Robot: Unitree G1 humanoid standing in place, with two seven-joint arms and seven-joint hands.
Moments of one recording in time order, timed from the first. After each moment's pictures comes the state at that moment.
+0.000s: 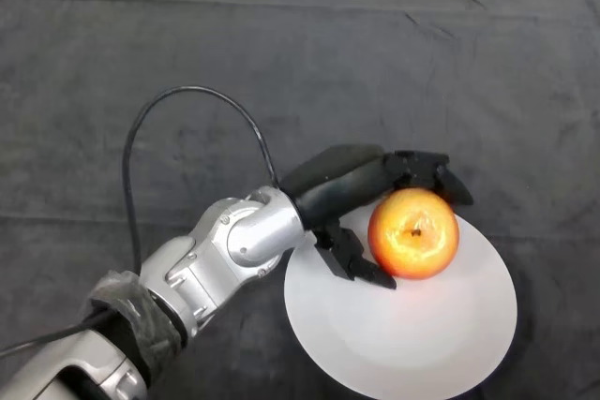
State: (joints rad) left arm -0.69 0.26 -0.69 0.56 0.20 -0.42 -0.14; right arm -0.75 -0.61 0.15 1.14 -0.37 0.05 -0.10
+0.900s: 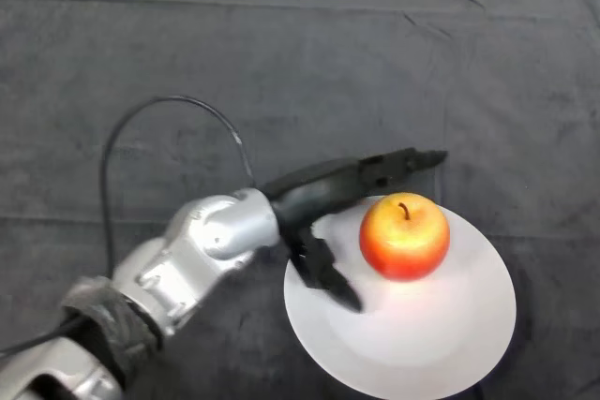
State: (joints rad) left arm -0.63 0.43 -0.53 0.44 0.06 -0.30 -0.38; right arm -0.75 -0.61 0.15 1.13 -0.37 0.05 -0.10
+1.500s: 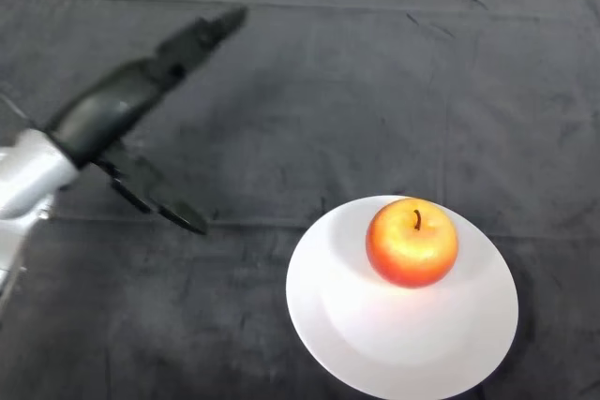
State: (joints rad) left arm -0.56 0.61 -0.13 0.51 -0.07 -0.50 -0.35; right arm -0.75 -0.61 0.15 1.13 -0.37 0.06 -0.10
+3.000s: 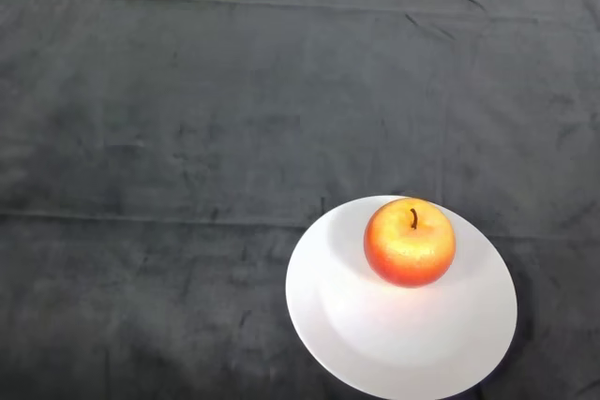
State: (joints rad) left arm -0.47 0.73 0.35 1.14 -0.22 -0.69 -0.15; right arm -0.75 -0.60 0.16 1.14 -0.37 0.06 -0.10
